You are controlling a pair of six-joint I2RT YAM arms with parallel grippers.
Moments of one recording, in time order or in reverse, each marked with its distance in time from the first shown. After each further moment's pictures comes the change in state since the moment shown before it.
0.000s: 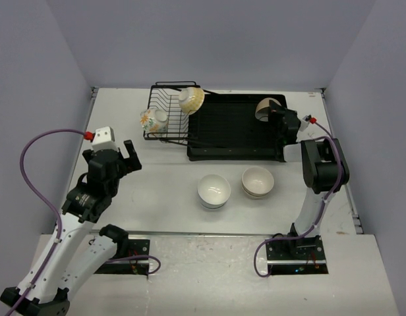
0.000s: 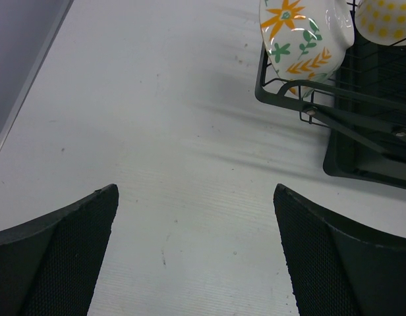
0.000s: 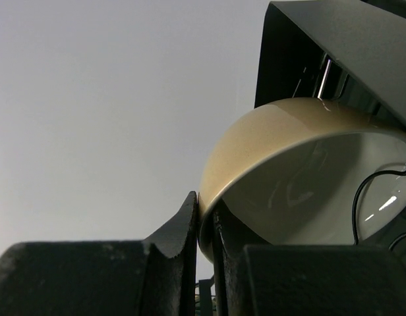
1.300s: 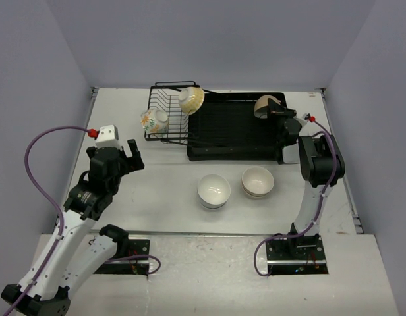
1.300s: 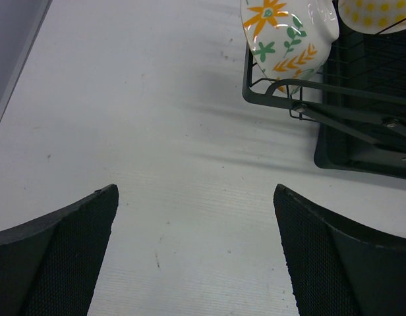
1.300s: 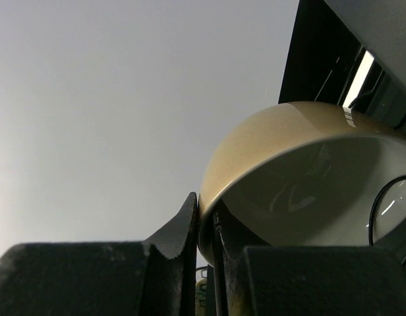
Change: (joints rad) left arm 0.006 0.021 0.000 0.029 0.060 0.025; right arm -0.018 0.106 -0.003 0.260 -0.100 -0.016
